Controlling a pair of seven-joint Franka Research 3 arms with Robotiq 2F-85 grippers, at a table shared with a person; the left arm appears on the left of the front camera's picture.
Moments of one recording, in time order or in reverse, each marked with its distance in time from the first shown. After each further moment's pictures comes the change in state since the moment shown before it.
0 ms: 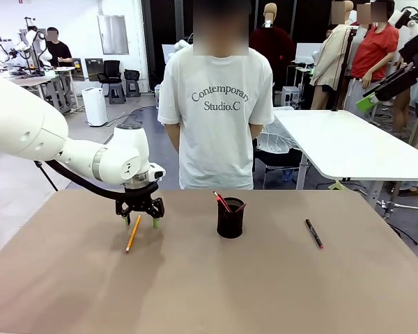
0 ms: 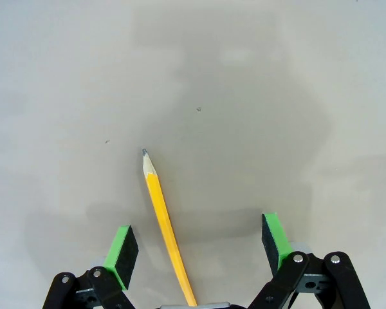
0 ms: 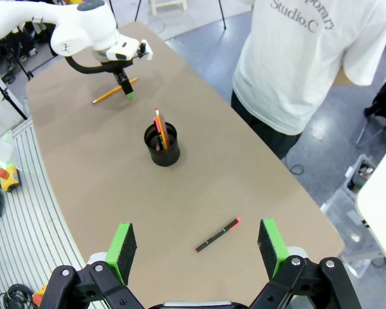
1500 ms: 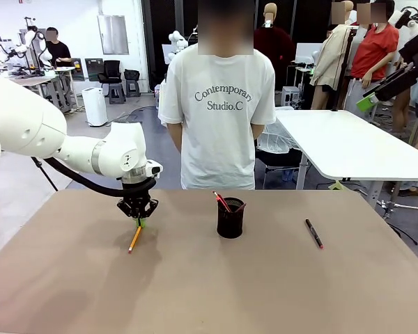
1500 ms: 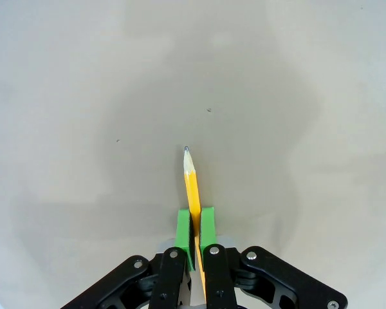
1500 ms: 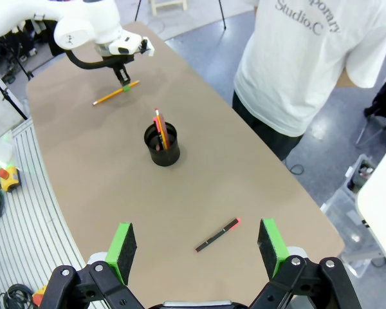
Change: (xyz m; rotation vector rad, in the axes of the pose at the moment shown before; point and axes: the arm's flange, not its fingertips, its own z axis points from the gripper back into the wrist) left arm 0.010 0.012 0.008 -0.037 0.050 0.009; right arm 0.000 0.000 0.000 0.000 0.000 0.000
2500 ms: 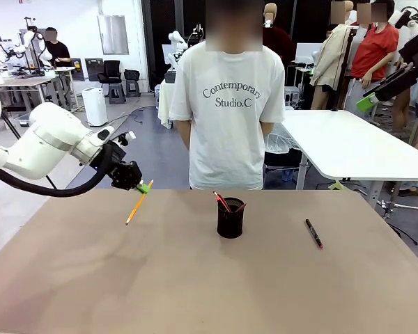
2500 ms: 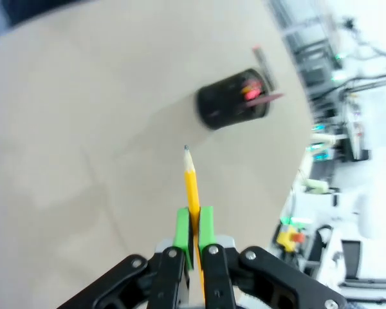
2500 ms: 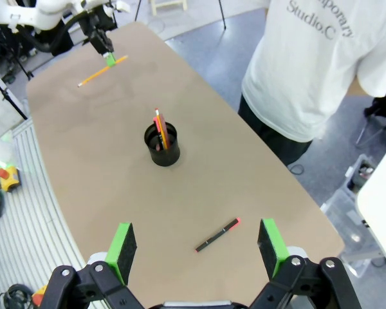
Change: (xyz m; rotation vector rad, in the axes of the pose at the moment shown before) left arm -0.028 0.085 0.093 -0.866 -0.250 -0.354; right arm 0.000 0.000 0.000 0.000 0.000 0.000
